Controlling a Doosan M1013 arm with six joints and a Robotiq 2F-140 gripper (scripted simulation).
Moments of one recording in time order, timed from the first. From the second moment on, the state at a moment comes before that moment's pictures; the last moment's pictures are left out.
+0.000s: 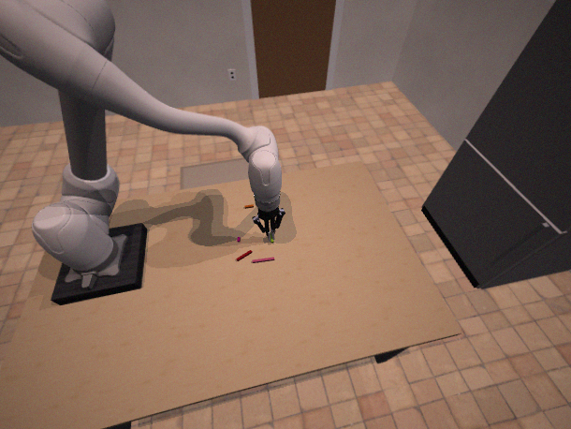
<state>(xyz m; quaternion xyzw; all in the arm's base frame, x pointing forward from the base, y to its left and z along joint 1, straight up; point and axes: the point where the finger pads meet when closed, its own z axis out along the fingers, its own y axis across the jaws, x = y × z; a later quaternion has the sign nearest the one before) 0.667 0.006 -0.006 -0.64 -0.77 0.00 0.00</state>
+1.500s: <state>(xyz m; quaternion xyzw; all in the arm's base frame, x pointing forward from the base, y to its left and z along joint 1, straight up) 0.667 0.006 -0.018 -0.64 -0.77 0.00 0.00</state>
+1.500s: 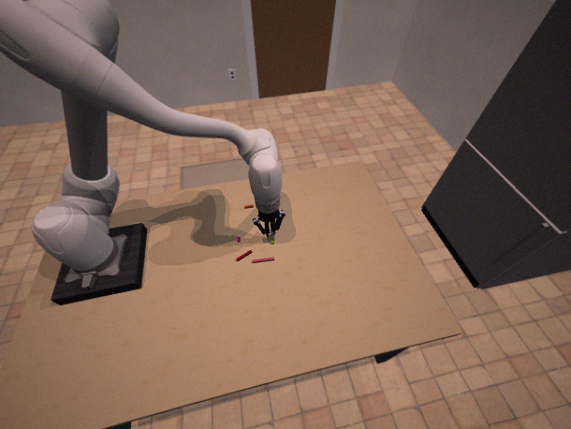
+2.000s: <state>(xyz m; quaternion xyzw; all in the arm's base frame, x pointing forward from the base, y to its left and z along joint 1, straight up) 0.667 0.006 -0.018 -0.64 -0.77 0.00 0.00</state>
